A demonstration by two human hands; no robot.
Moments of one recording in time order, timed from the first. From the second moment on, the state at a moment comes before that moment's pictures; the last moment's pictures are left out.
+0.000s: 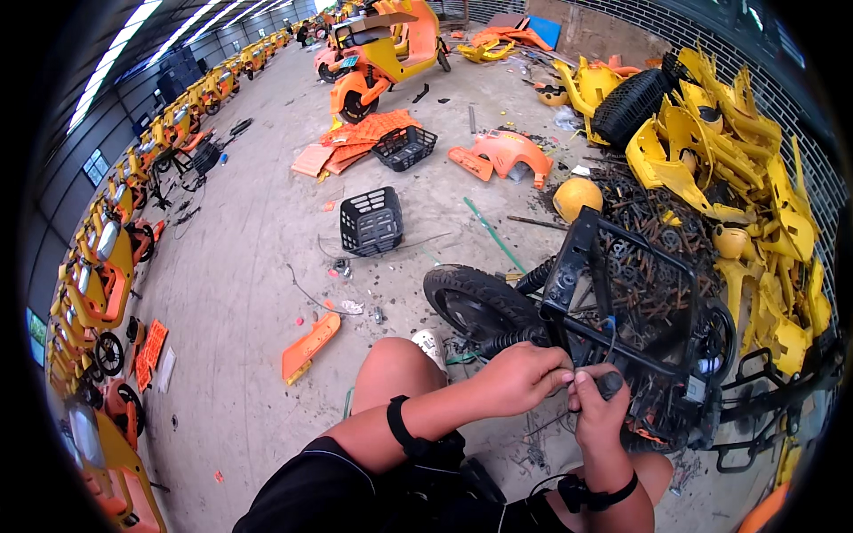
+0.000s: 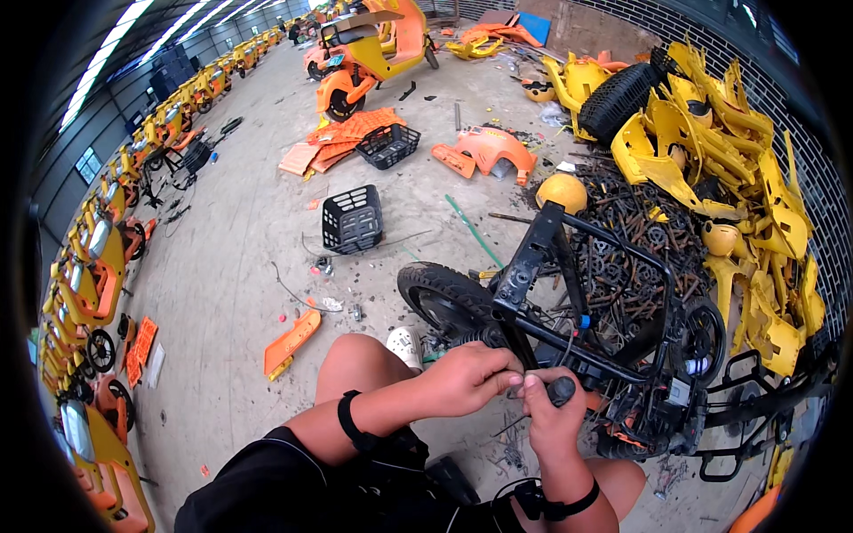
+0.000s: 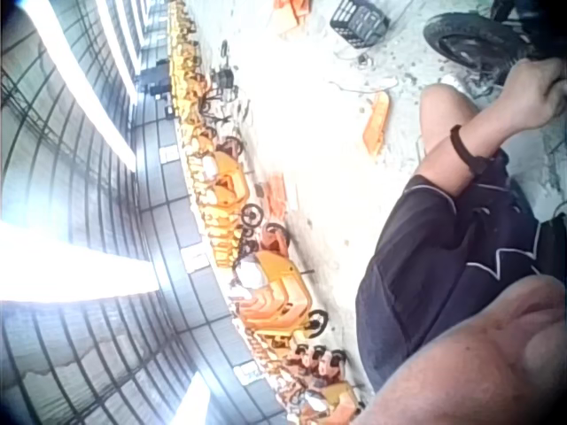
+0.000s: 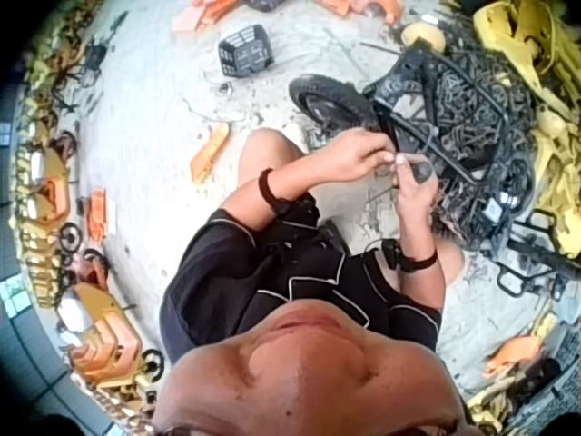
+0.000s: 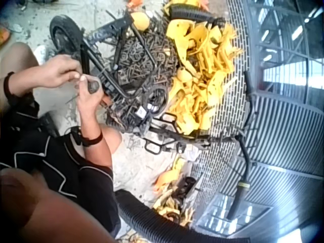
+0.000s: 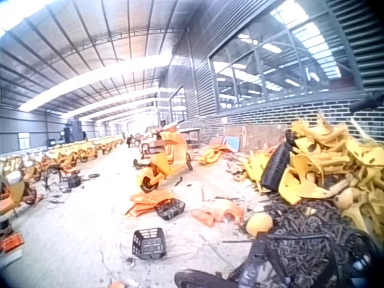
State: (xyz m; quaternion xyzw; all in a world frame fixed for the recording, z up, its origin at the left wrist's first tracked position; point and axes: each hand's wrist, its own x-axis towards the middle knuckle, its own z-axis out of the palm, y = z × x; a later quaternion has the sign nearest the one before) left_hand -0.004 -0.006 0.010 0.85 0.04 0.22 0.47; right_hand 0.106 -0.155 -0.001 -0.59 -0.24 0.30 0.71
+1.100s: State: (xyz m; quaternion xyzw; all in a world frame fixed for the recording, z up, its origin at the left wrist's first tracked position) left_hand 0.028 0.064 0.035 0.83 0.18 0.37 0.38; right_hand 0.139 -0.182 0.238 -0.38 -0.44 -0.07 0.81
